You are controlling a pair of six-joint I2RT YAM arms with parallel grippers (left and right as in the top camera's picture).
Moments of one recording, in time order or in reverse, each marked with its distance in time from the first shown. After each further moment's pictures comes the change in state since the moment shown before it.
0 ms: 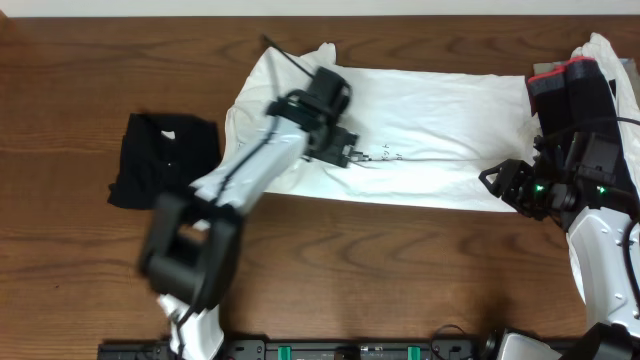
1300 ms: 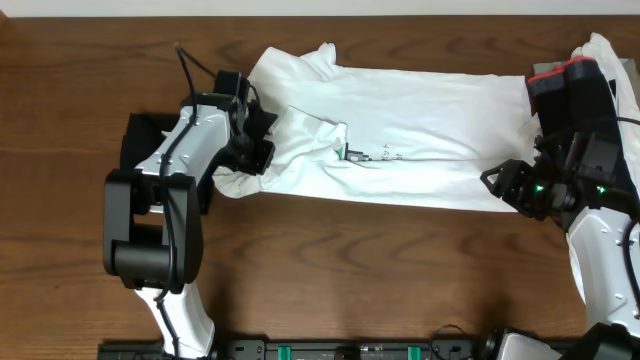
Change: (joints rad) left arm 0.326 0.065 -0.094 -0.125 0.181 0.415; right arm 0.000 0.000 0.000 0.000 0.021 -0.002
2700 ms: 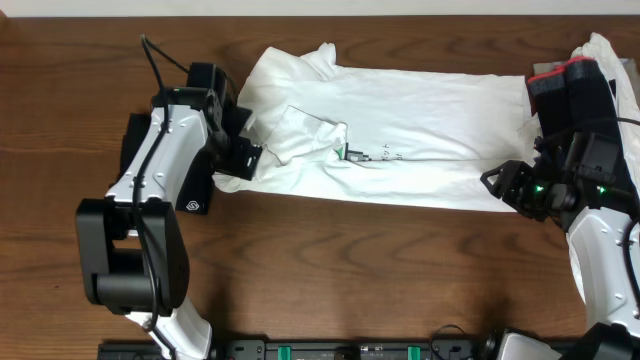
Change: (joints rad) left arm 0.062 -0.124 0.015 -0.166 -0.137 -0.069; right arm 0.000 0.000 0.000 -0.008 0.005 0.000
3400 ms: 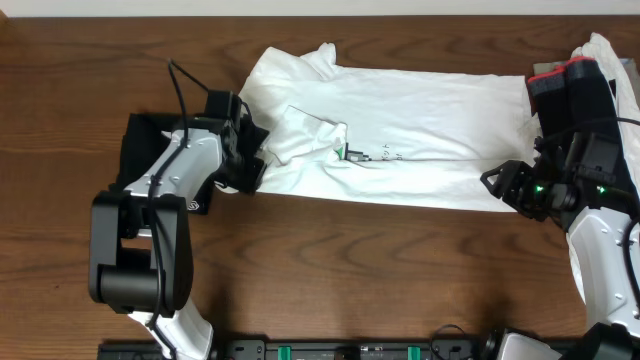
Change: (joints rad) left arm -0.043 0.001 -0.229 0.284 0.027 0.082; right arm 0.000 0.000 0.000 0.000 0.000 0.000
